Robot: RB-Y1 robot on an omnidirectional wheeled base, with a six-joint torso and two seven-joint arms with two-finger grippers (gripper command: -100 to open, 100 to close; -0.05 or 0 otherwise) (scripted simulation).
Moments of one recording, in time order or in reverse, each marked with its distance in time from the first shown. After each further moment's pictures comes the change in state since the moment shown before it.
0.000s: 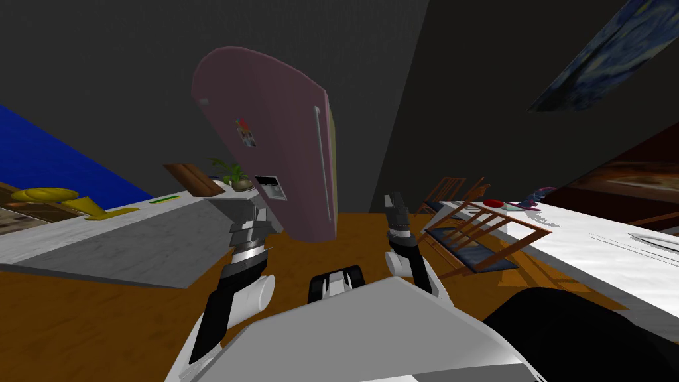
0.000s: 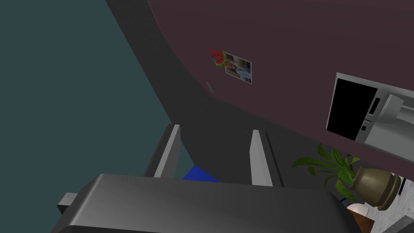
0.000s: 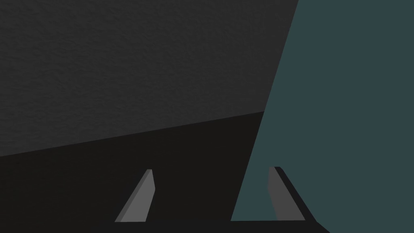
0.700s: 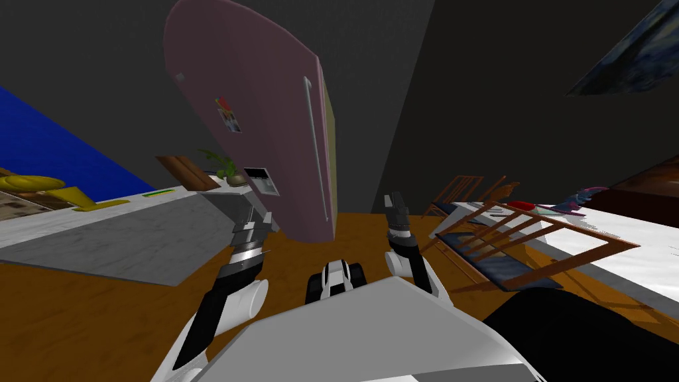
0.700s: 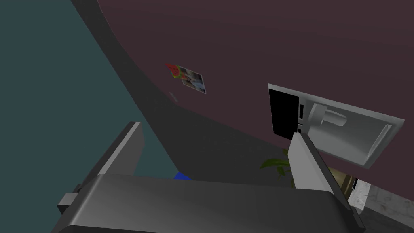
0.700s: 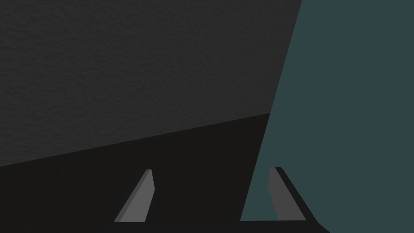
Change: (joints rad) left arm 0.011 0.103 0.023 0.019 0.054 0.051 0.035; right arm 0.001 0.000 0.000 0.000 0.000 0.000 0.000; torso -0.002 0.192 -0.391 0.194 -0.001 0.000
